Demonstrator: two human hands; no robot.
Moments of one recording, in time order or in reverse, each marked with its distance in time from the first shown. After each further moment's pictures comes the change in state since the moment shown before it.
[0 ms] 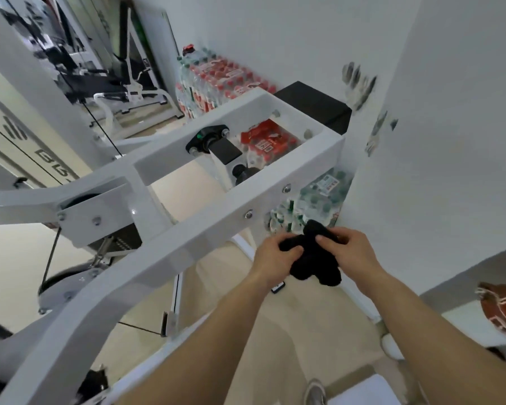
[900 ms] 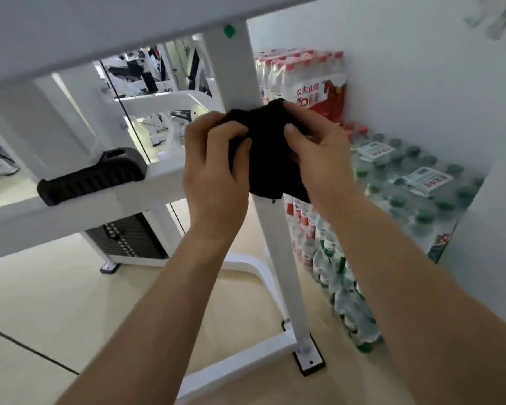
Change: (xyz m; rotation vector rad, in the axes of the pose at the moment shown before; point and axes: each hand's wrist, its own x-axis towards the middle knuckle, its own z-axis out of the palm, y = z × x) left_hand 0.214 -0.175 -0.027 0.578 1.262 1.105; right_hand 0.259 0.106 0.178 0.506 -0.252 -0.793
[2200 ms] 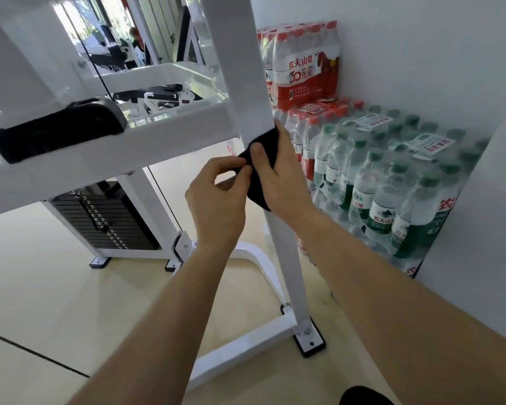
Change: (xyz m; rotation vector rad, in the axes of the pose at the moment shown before) left_hand -0.084 -0.017 -0.002 -0.417 -0.245 -0.715; right_hand -0.048 0.098 0.028 -0.303 -0.059 -0.121
